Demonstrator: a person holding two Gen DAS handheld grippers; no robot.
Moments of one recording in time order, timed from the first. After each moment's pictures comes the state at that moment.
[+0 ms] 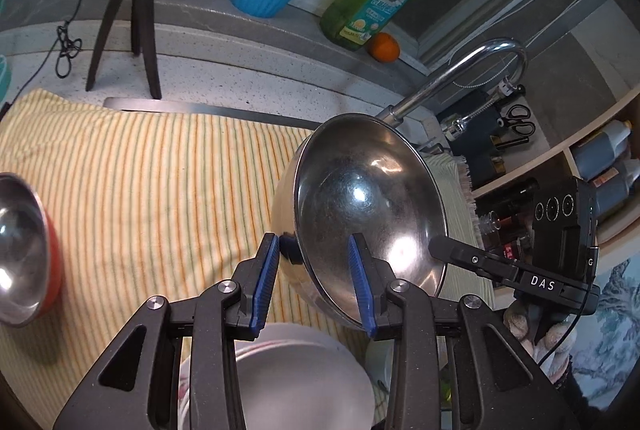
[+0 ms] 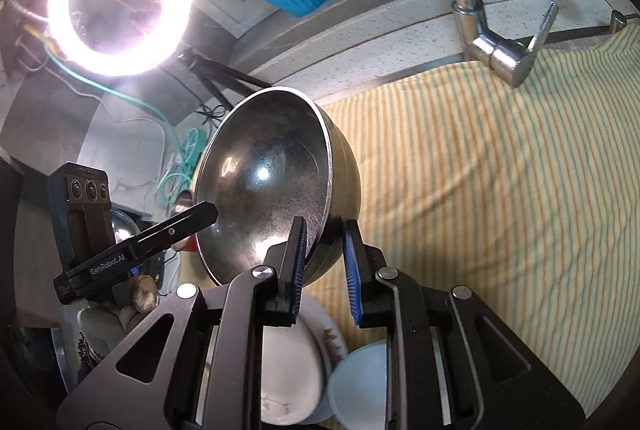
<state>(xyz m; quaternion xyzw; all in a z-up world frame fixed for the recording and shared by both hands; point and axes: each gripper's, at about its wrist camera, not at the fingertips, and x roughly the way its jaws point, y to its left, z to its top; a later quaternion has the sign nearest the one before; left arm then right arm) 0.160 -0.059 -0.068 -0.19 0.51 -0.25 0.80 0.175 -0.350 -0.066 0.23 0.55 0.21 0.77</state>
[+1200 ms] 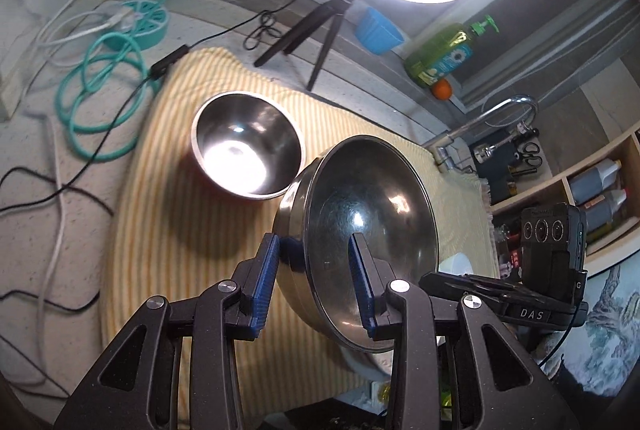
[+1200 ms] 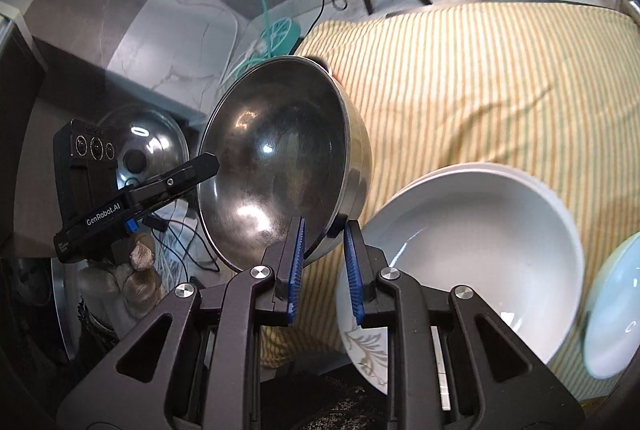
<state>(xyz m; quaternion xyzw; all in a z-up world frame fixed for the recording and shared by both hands) 0.063 0.128 -0.073 -0.25 0.50 -0.17 0.81 0.088 -0.156 -0.070 0.17 0.60 0.32 0.71</state>
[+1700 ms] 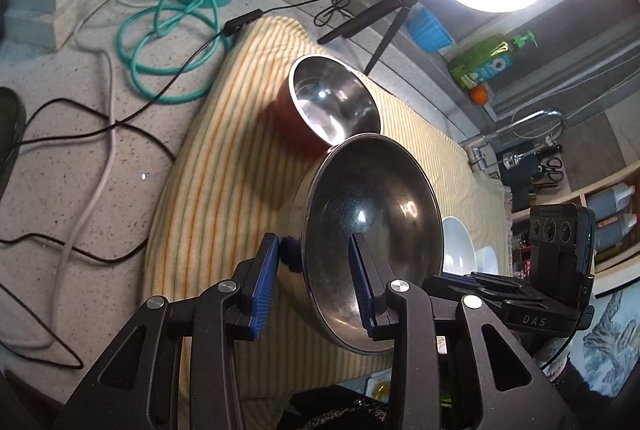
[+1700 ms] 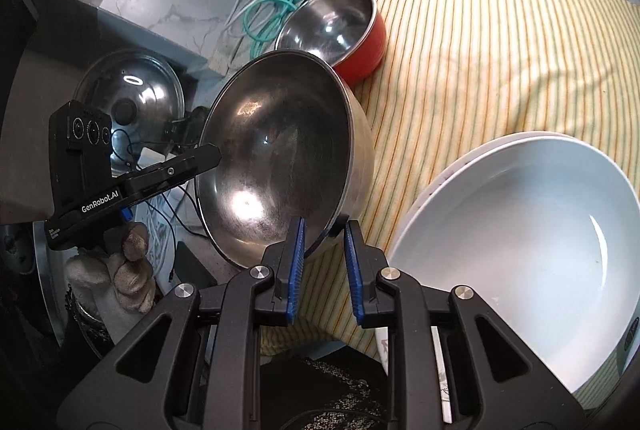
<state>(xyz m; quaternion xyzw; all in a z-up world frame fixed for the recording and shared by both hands) 0.035 0.168 -0.107 -0.28 0.52 -0.12 0.80 0.070 -0.101 -0.100 0.12 0.64 0.34 0.68</state>
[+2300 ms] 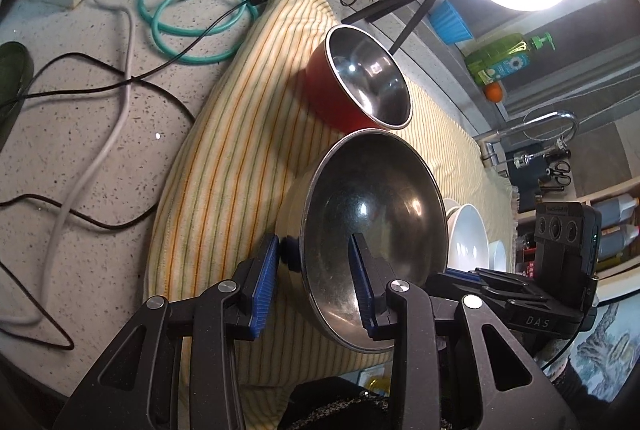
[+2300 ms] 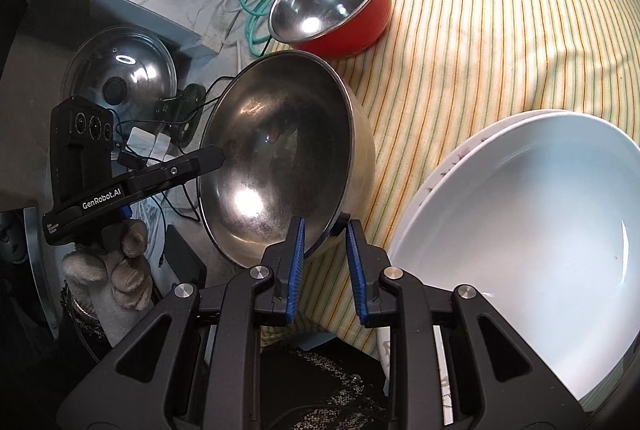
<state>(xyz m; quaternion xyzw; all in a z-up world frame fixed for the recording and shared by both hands) 0.021 0.171 -0.129 -0.29 0.54 -0.11 0.78 0.064 -0.083 -0.116 0.10 0.66 0.35 0.66</state>
